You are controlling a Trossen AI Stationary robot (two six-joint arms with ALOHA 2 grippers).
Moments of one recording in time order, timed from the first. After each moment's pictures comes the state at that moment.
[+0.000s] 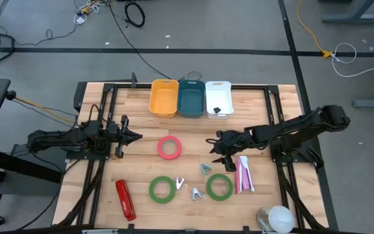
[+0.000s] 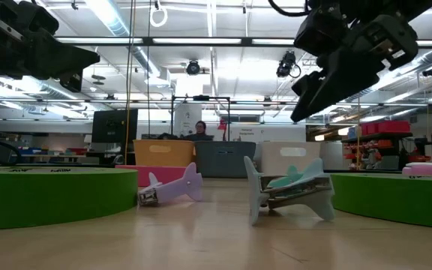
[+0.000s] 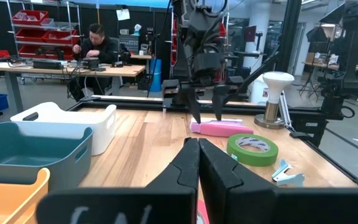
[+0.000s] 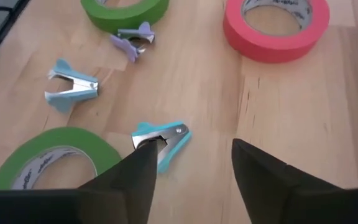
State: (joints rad) left arm 0.03 0.01 0.01 0.05 0.02 -0.07; right arm 0.12 1.37 0.69 -0.11 -0.12 -0.01
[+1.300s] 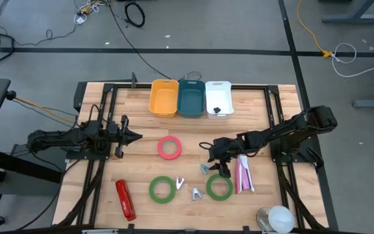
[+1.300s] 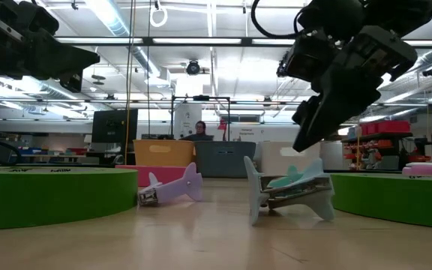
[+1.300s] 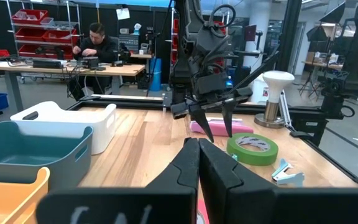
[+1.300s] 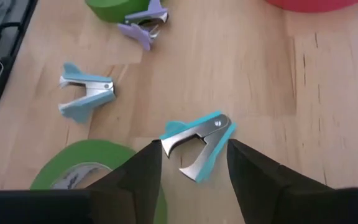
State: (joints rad) left arm 0.03 0.01 0.01 0.05 0.02 -0.07; right arm 0.16 1.54 0.69 0.02 -0.19 0.23
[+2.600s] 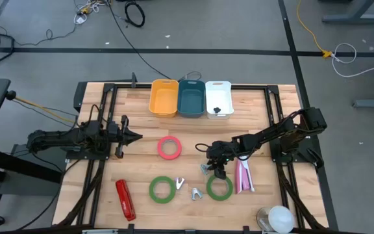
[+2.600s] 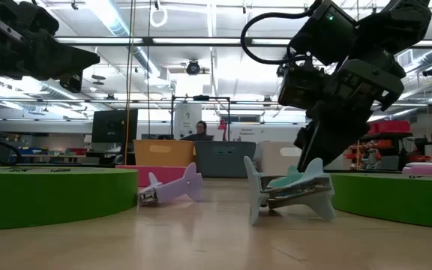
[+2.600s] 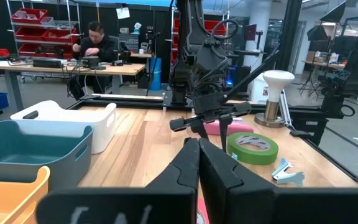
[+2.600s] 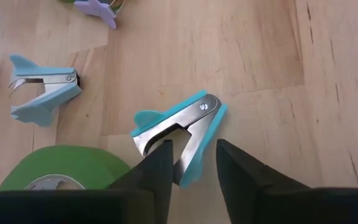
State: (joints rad) left arm 0.03 0.01 0.01 0.05 0.02 -0.07; right arm 0.16 1.67 0.69 0.09 -0.18 0.33
